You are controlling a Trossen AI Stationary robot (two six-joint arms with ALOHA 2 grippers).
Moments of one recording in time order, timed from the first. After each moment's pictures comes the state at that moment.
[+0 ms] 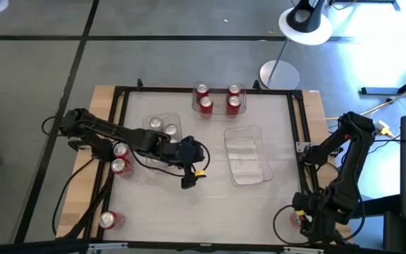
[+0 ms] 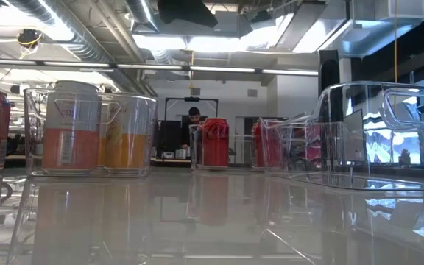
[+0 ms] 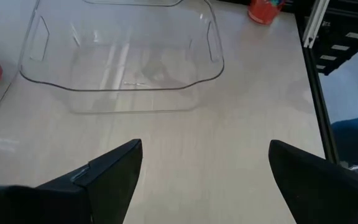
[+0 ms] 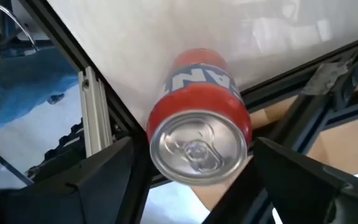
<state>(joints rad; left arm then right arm) -0.25 1.59 1.40 -0.56 -0.17 -0.32 1.17 1.42 1.18 -1.14 -0.19 1.68</state>
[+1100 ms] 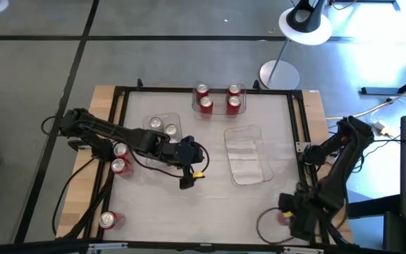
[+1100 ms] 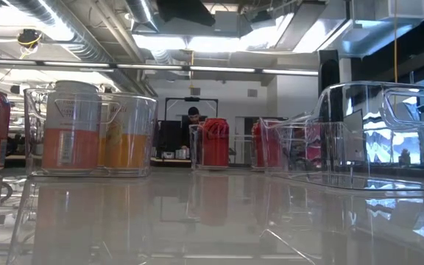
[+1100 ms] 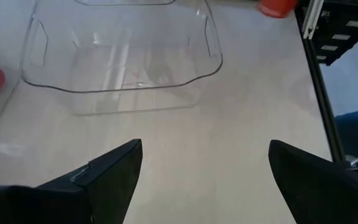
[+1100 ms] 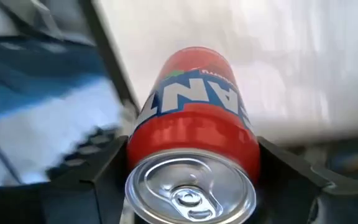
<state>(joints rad) -0.25 1.58 1.40 -0.57 -0.17 -0.28 0.97 1.50 1.36 -1.25 -0.16 1.29</state>
